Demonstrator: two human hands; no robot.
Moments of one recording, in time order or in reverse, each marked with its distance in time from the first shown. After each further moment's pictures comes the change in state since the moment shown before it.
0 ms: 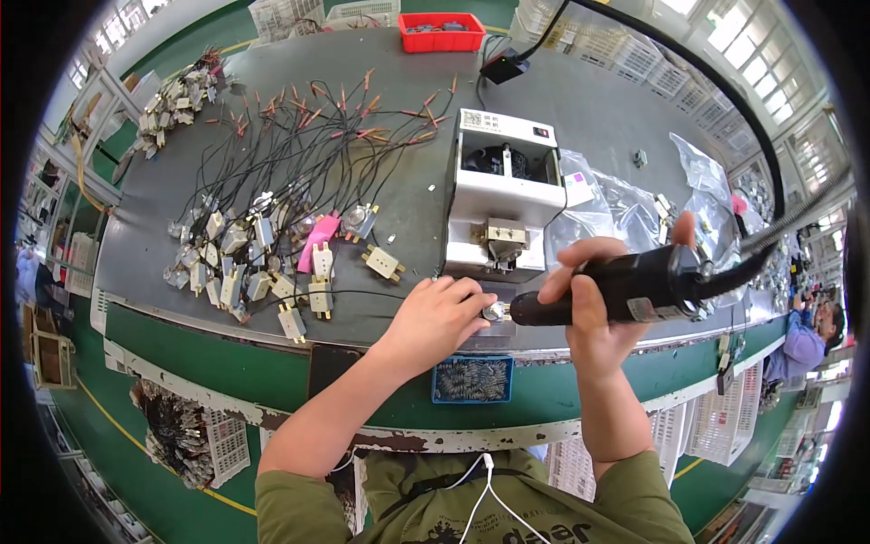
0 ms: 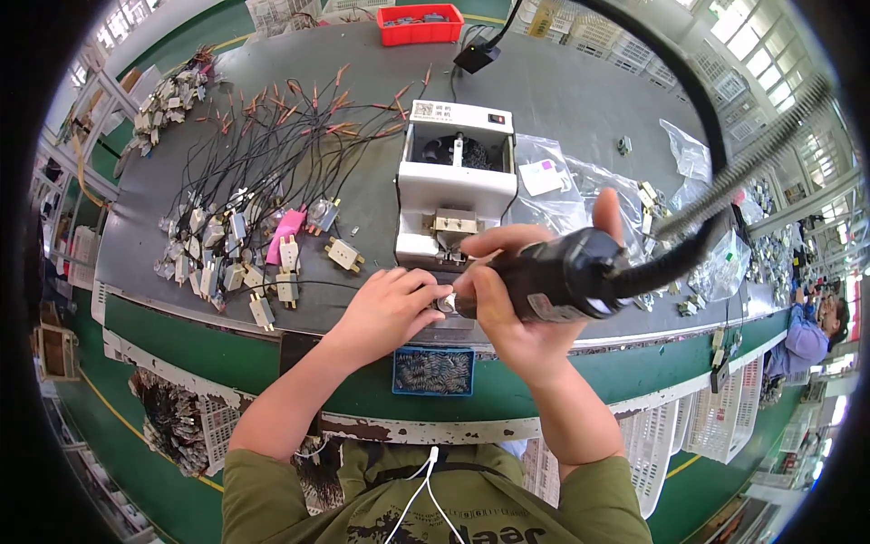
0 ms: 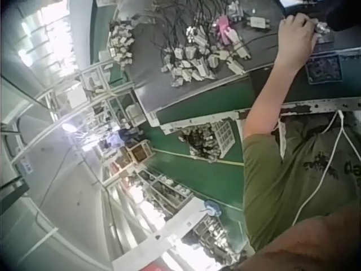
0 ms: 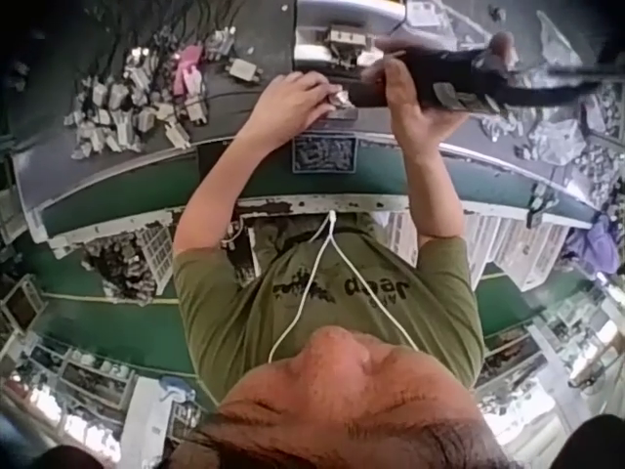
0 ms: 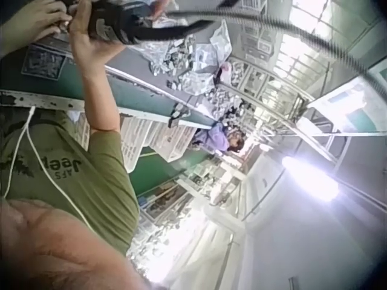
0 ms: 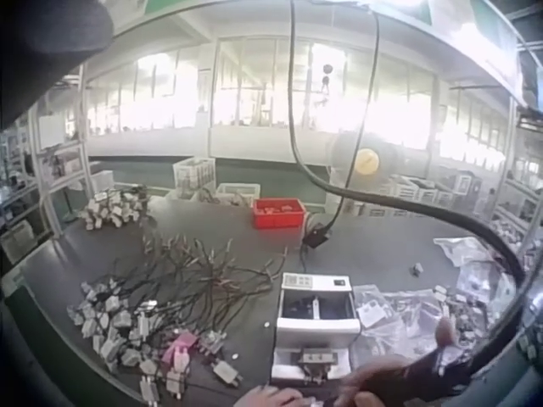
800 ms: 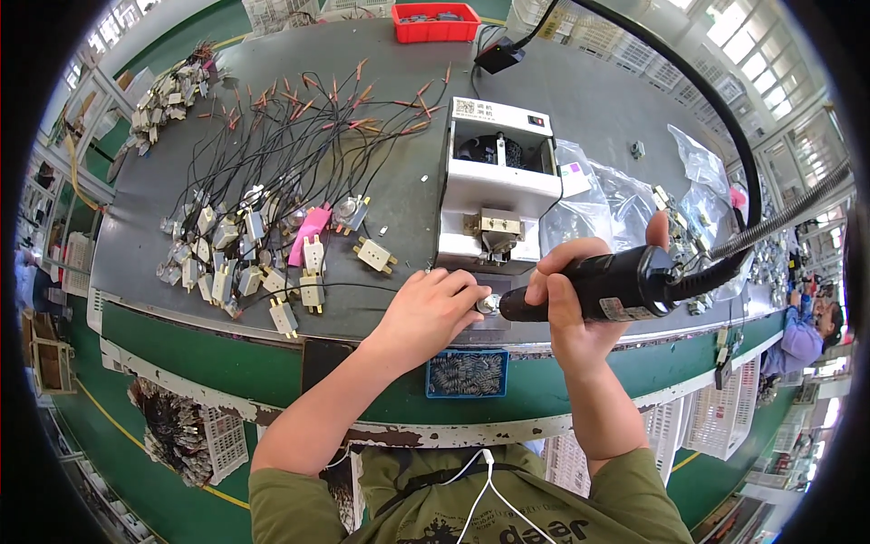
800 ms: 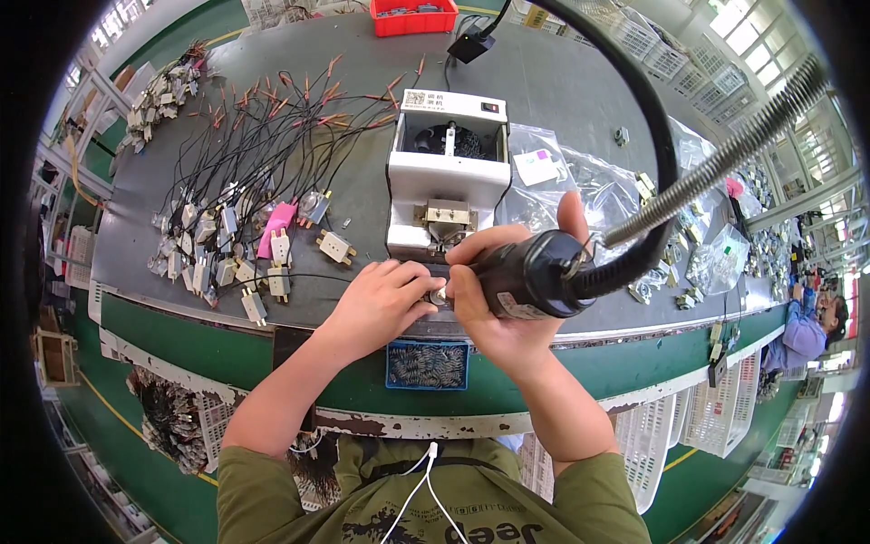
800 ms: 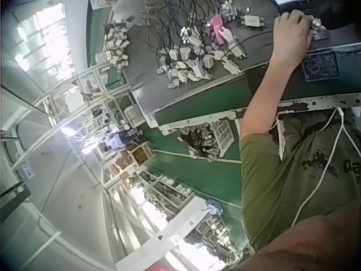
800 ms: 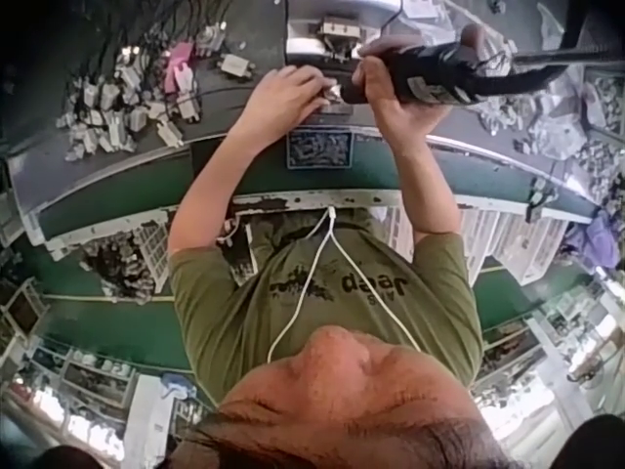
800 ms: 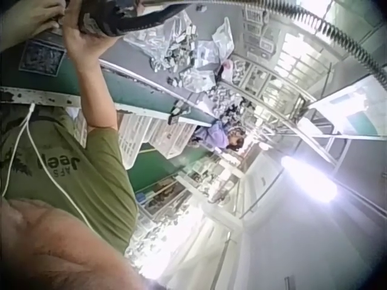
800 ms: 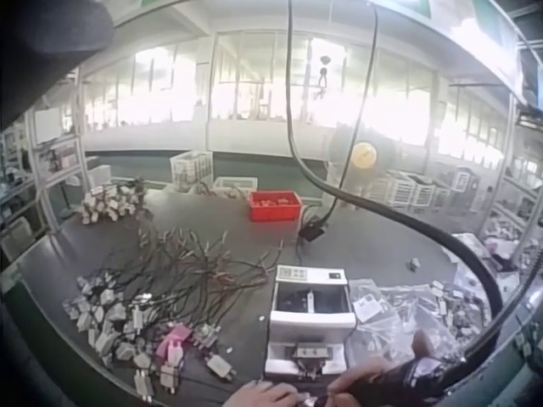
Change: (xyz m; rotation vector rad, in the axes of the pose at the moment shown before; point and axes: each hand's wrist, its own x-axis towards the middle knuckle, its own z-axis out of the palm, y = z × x) left_hand 0.000 -0.002 0.003 0.050 0.022 0.040; right_hand -0.009 0.018 -0.014 -0.229 -0.179 -0.086
